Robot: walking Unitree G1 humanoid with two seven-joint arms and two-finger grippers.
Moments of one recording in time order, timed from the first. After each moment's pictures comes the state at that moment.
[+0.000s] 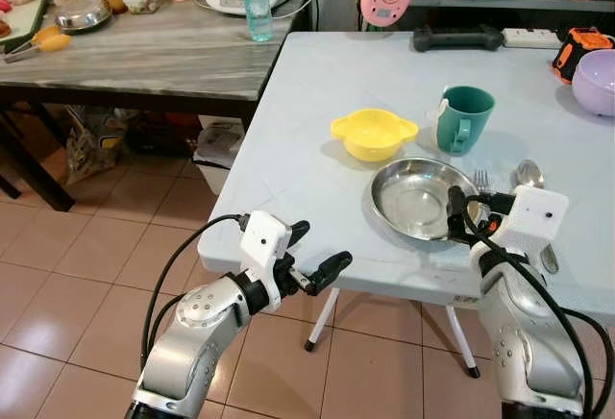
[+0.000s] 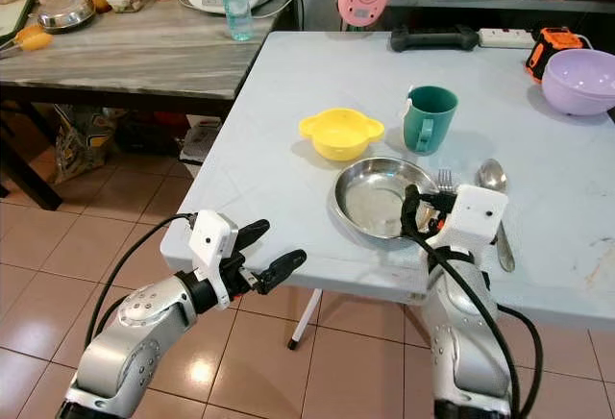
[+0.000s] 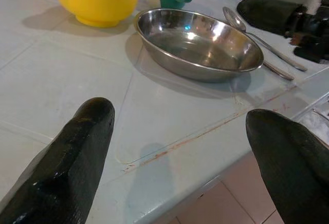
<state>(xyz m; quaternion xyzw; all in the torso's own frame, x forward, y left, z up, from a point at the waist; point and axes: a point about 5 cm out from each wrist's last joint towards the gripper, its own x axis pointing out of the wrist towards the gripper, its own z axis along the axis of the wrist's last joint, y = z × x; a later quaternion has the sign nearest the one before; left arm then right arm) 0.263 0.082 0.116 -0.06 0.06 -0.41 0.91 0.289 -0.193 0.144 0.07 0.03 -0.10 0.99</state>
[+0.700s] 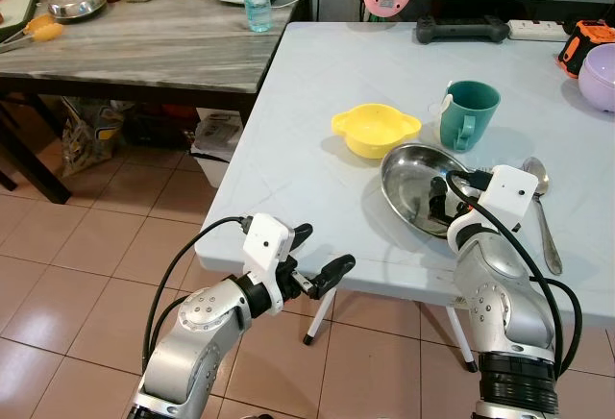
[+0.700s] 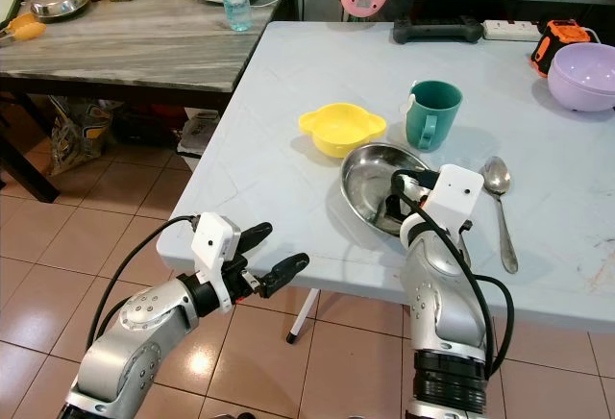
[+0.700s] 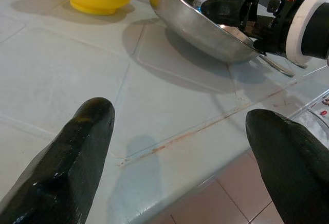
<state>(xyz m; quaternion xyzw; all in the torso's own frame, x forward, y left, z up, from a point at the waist) 0.259 0.078 0.114 -0.07 0.07 -0.41 0.91 0.317 -0.183 0.145 0.12 0.08 -0.13 0.98</state>
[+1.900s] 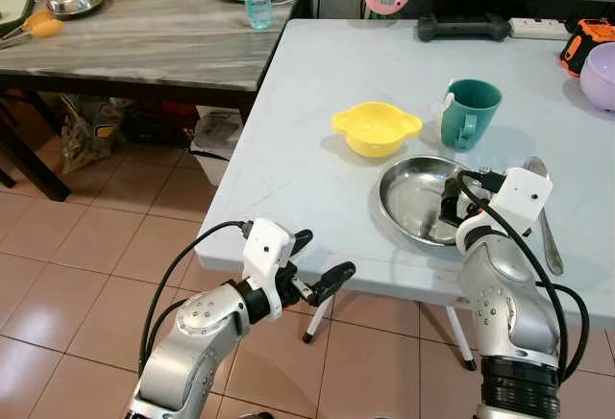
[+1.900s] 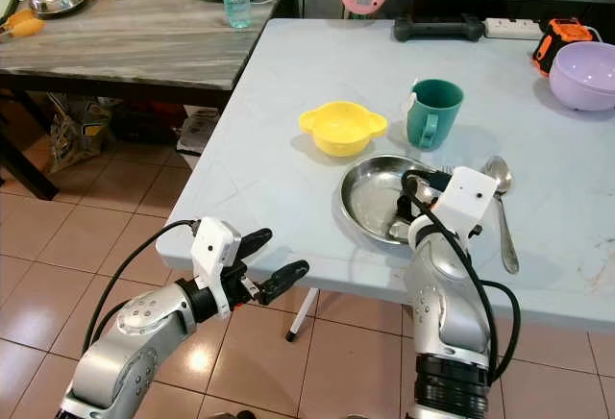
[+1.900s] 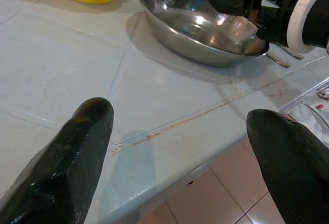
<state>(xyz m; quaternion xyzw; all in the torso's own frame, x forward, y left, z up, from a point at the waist) 0.254 0.079 0.114 -0.06 0.08 -0.42 0.90 0.312 -0.189 0.146 0.12 0.07 -0.16 0.98</state>
